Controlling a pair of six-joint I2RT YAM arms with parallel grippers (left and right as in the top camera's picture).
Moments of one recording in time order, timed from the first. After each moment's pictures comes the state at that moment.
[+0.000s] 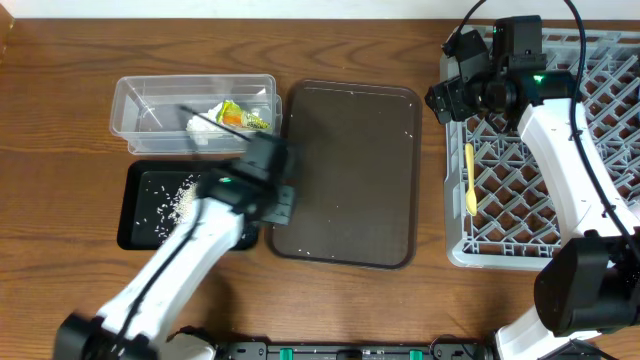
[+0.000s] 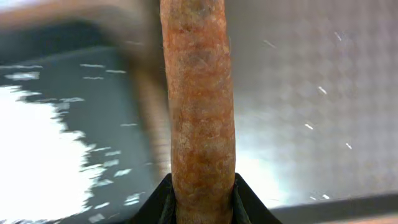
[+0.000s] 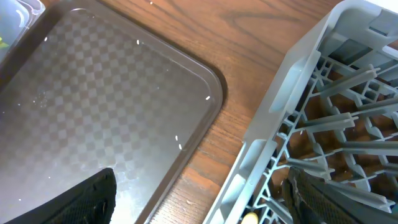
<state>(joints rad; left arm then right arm) -0.38 1.38 0.94 -0.78 -0.01 -0.20 0.09 1.78 1.56 -0.75 -0.25 -0.27</state>
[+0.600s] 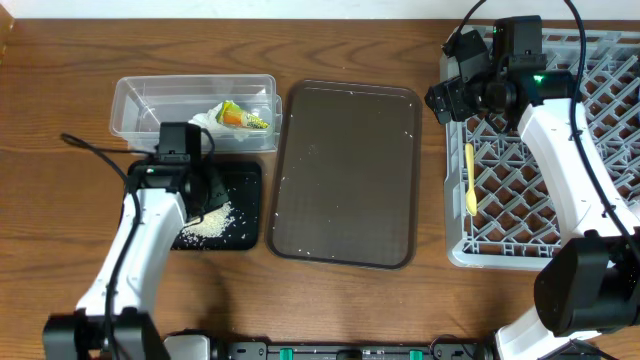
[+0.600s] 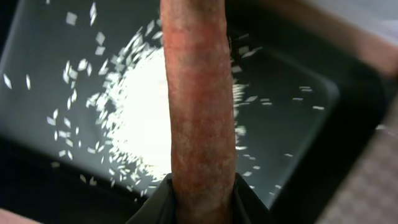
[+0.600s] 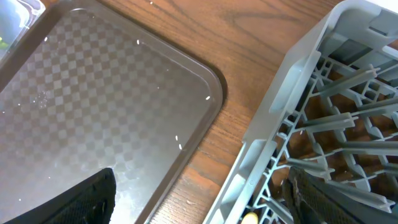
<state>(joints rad) 0.03 1.44 0.92 -0.80 -0.06 -0.47 0.09 1.78 1.56 -0.75 -0.25 -0.27</state>
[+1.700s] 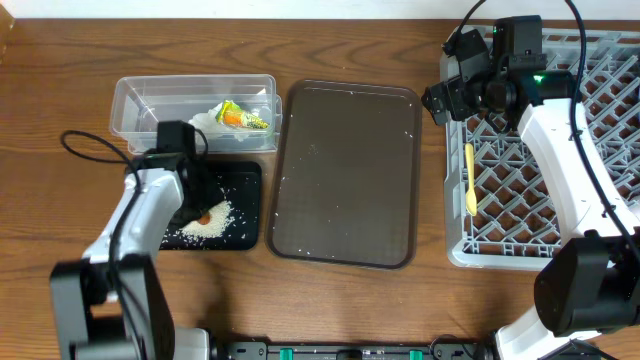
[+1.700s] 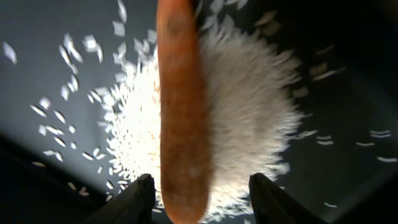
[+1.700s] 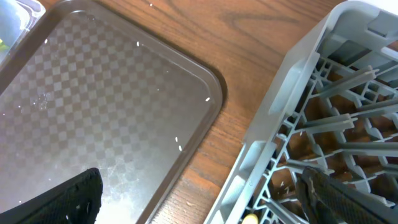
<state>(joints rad) 0.08 1.57 0.95 -0.78 -0.06 -0.55 0.09 1.78 1.56 -0.74 -0.25 -0.26</state>
